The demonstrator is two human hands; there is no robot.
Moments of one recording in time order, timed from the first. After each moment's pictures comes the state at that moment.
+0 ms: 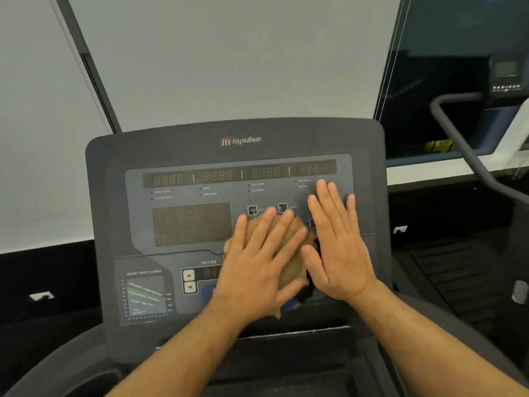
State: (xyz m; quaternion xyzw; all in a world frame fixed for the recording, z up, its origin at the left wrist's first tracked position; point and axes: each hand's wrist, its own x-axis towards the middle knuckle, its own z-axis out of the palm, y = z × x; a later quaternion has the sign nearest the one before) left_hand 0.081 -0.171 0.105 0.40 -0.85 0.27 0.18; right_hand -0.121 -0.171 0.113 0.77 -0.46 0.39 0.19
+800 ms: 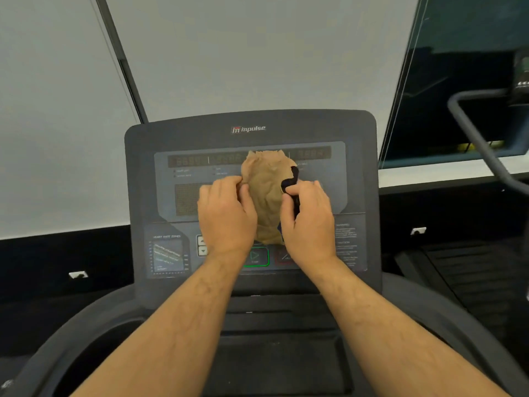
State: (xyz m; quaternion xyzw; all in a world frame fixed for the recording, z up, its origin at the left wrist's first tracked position) left_hand 0.081 -0.145 0.167 0.57 -0.61 0.11 0.54; right_hand -0.054 -0.135 0.147 0.64 -0.50 0.58 0.00
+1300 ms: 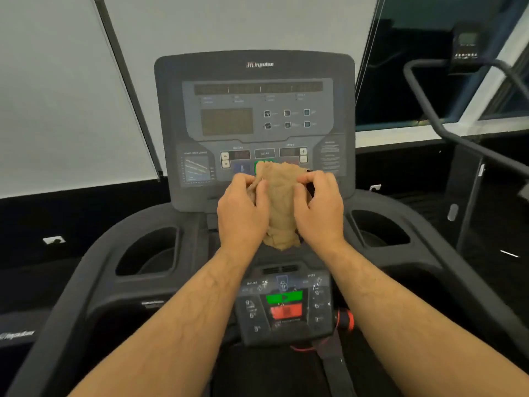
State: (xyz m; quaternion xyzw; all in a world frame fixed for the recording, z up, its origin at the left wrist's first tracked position) left_hand 0.136 0.068 0.121 0.56 -0.60 -0.18 0.54; right_hand -0.005 0.075 0.108 0.58 -0.60 0.54 -0.06
